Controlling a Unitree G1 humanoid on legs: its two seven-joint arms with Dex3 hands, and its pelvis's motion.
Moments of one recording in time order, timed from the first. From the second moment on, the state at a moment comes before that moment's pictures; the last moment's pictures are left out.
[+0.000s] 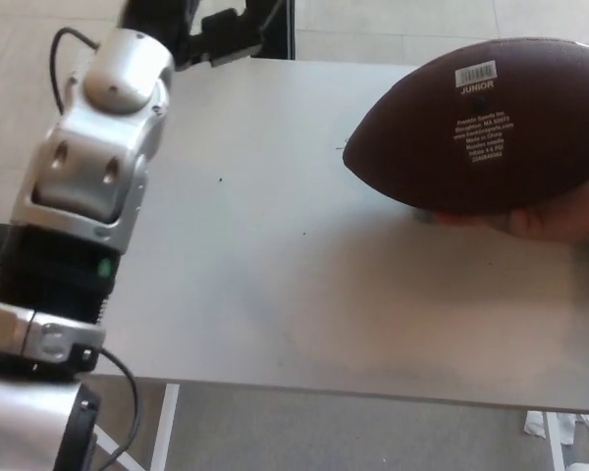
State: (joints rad) left_arm -0.78 0.27 -0.06 0.26 -0.04 0.39 -0.06; right_arm -0.49 -0.57 -0.52 0.15 0.30 0.47 -0.20
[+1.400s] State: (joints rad) left_arm 0.43 0.48 0.99 0.49 -0.27 0.19 -0.21; right_arm 0.22 -0.54 -1.16 0.18 0.50 0.63 -0.14
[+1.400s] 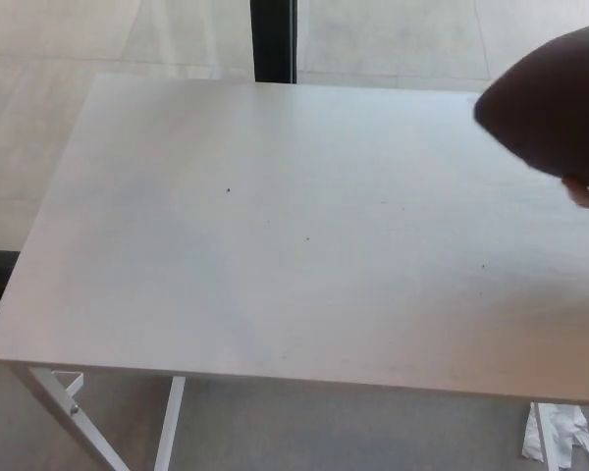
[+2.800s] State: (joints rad) left_arm 0.44 0.59 0.60 0.79 -0.22 0.09 -0.34; right_arm 0.40 -0.74 -0.78 0.76 0.40 0.25 0.27
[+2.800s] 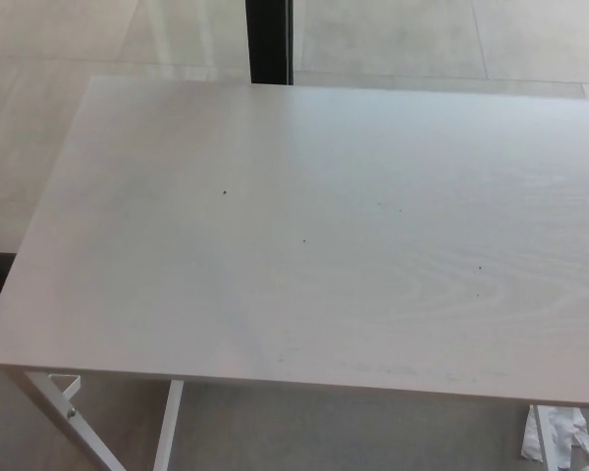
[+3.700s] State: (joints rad) left_arm 0.41 0.61 0.56 0.82 -0.24 0.05 -0.36; right_arm 0.39 -0.80 -0.73 0.84 0.36 0.12 0.35
